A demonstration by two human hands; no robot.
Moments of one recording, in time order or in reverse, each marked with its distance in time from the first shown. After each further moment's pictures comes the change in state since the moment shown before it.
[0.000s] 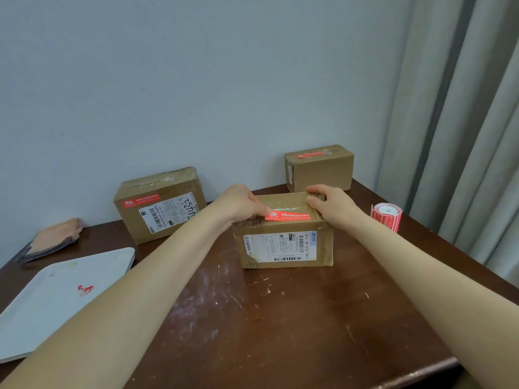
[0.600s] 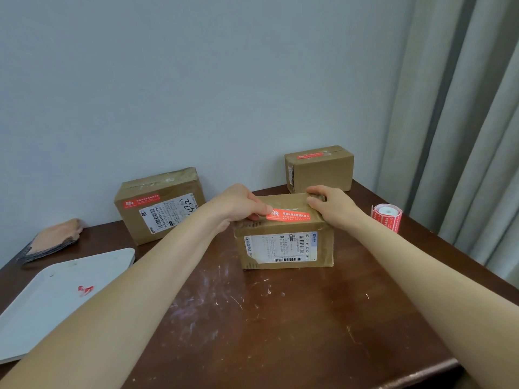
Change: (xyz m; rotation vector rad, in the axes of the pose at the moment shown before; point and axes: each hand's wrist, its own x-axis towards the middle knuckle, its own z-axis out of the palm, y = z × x) left_hand -0.002 -0.001 -0.004 -0.088 -0.046 -0.002; right_hand 0.000 -0.002 -0.001 -0.010 -0.012 -0.004
